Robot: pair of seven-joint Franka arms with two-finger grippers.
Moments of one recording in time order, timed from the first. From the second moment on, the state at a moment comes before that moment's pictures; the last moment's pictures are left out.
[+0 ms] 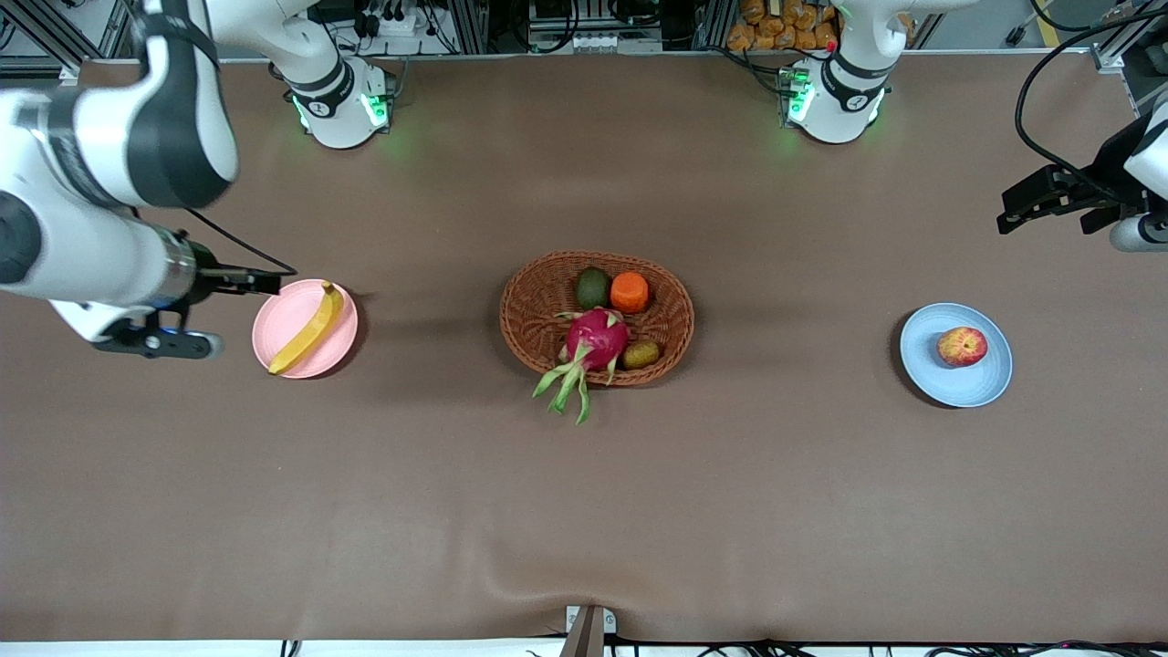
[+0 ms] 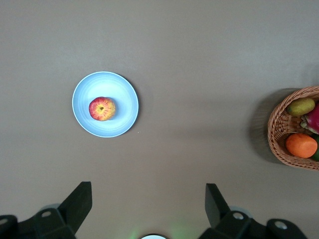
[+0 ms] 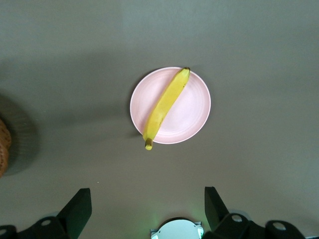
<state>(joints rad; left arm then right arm) -0.03 -0.01 -0.01 -1.55 -0.02 1.49 -0.04 0.66 0.28 -0.61 -1.48 0.09 1.42 0.13</state>
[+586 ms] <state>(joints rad) -0.03 -0.01 -0.01 -1.55 -0.02 1.49 -0.04 0.58 0.15 -0.65 -1.39 0.09 1.40 -0.06</state>
